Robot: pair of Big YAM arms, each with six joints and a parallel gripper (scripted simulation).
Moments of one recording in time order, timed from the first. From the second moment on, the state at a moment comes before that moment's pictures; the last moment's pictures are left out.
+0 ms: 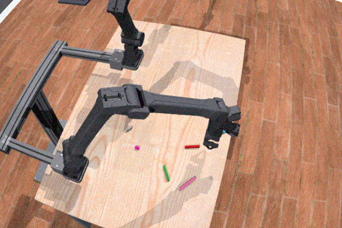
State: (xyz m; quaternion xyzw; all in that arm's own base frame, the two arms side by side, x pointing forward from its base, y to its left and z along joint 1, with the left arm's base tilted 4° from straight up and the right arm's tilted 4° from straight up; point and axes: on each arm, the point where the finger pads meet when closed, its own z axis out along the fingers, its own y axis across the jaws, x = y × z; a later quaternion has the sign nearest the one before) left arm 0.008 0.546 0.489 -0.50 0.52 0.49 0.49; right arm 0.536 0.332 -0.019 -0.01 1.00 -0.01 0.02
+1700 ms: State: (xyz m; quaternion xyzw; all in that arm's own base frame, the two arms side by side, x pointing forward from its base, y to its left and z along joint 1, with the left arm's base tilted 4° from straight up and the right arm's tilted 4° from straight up) left arm 0.008 0.546 0.489 -0.50 0.52 0.49 0.49; right arm 0.535 0.331 -0.016 -0.01 1.00 0.00 0.03
